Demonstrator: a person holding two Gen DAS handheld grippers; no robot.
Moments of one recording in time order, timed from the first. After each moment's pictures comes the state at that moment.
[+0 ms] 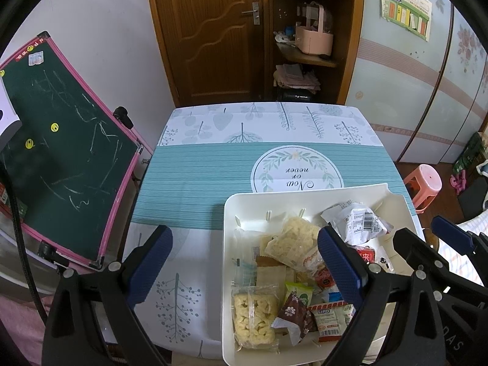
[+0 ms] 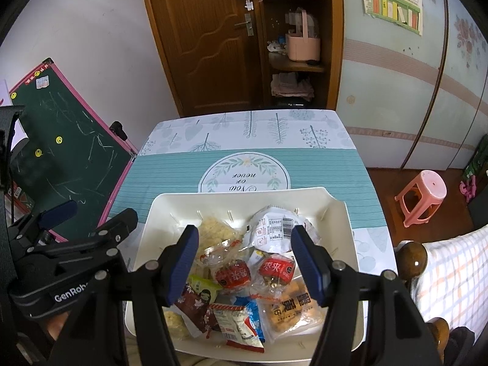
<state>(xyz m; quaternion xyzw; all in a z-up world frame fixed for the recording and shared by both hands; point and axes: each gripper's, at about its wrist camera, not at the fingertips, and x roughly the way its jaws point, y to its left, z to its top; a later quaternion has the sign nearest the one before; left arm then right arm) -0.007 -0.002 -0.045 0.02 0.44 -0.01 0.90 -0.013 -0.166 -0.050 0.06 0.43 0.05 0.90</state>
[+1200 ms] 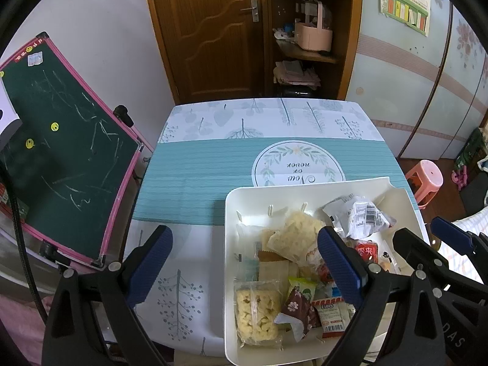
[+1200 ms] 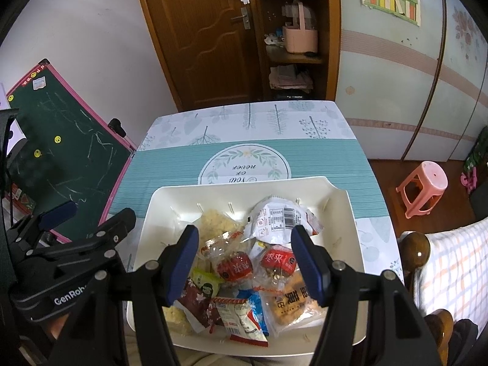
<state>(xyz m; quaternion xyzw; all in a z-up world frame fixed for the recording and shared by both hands) -0.010 0.003 -0.050 0.03 0.45 -0.01 0.89 -0.018 -0.159 -0.057 0.07 0.45 0.04 0.89</state>
